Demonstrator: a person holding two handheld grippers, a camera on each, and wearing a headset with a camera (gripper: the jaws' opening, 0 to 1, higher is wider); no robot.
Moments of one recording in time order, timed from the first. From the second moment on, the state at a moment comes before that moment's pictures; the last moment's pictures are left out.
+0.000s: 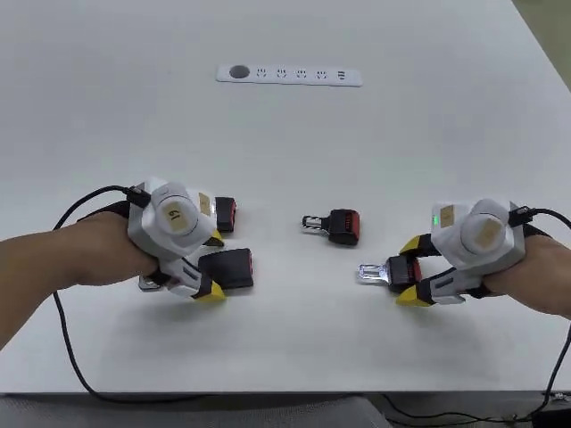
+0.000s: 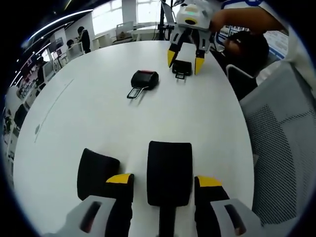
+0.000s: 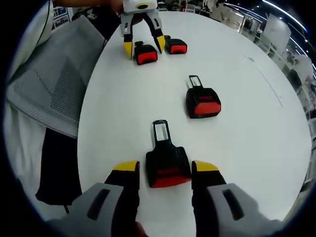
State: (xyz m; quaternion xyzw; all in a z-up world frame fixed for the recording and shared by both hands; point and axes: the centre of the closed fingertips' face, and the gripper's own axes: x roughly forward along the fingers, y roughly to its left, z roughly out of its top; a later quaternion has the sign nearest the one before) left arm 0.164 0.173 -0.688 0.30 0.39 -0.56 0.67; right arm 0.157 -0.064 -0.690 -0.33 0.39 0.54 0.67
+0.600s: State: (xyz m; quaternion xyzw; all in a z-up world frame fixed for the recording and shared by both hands) left arm 0.152 0.167 -0.687 0.33 0.38 -0.59 0.64; right arm 0.160 -0.068 -0.697 -0.33 0.40 0.55 0.65
